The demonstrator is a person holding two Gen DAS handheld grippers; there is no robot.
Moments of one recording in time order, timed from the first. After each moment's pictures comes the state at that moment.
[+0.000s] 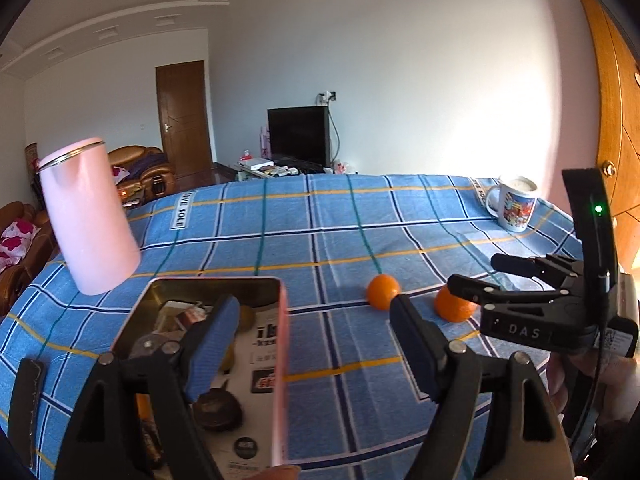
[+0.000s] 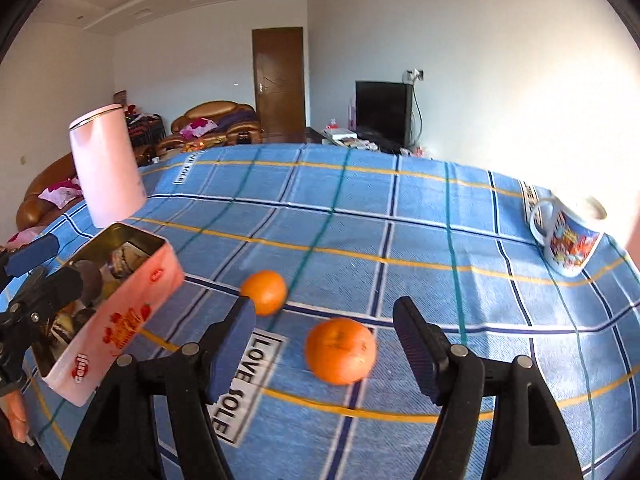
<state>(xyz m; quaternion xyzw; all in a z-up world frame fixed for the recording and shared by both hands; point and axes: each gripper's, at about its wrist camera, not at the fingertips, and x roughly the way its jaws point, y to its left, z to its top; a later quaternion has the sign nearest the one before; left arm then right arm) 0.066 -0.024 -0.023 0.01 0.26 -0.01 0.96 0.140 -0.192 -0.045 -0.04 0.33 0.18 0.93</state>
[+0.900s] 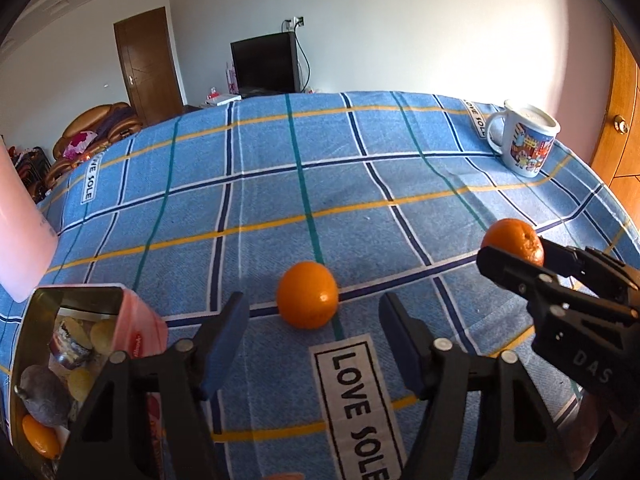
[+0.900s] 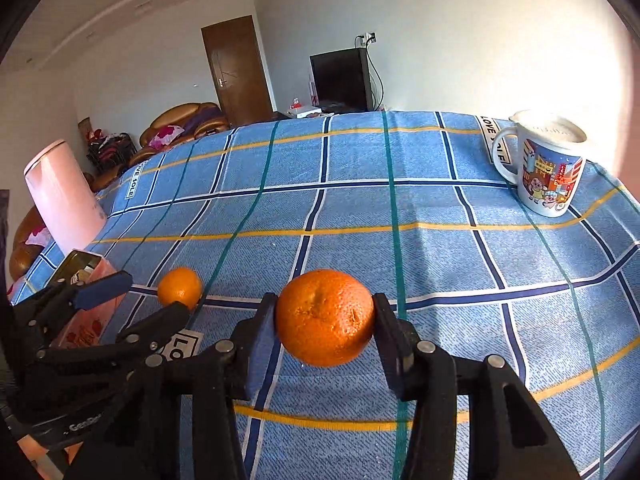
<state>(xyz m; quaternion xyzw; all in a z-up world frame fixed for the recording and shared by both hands) 0.173 -0.093 -0.074 0.03 0.40 -0.03 0.92 0.174 -0.248 -0.068 0.04 0.37 0.14 0.92</state>
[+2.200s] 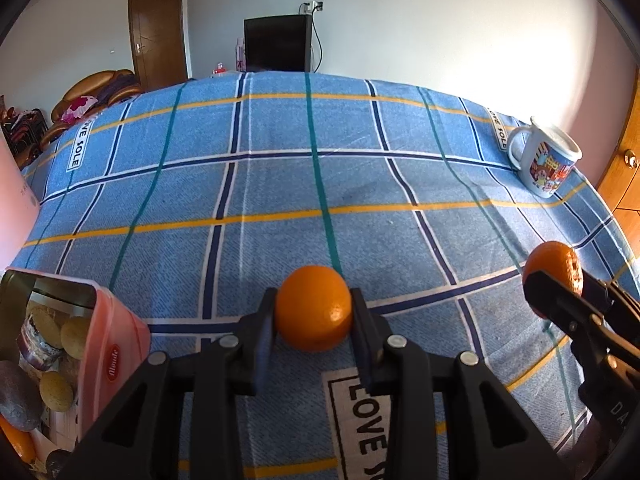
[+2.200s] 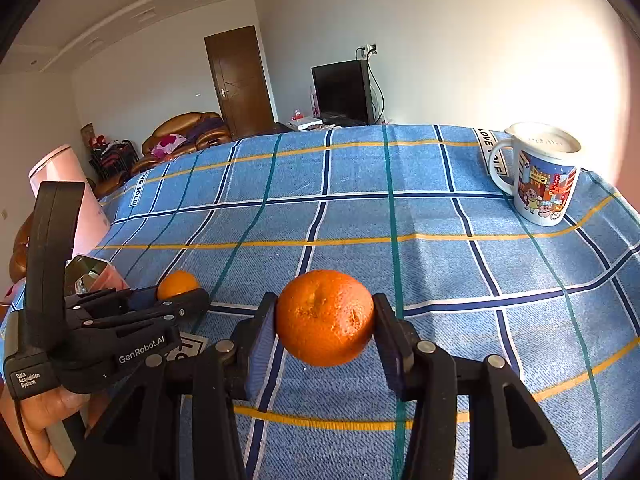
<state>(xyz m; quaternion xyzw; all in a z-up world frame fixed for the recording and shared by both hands) 0.192 -0.078 -0.083 -0.02 0.41 -0.03 0.91 0.165 -0.248 -0.064 0.04 0.35 0.14 0.93</state>
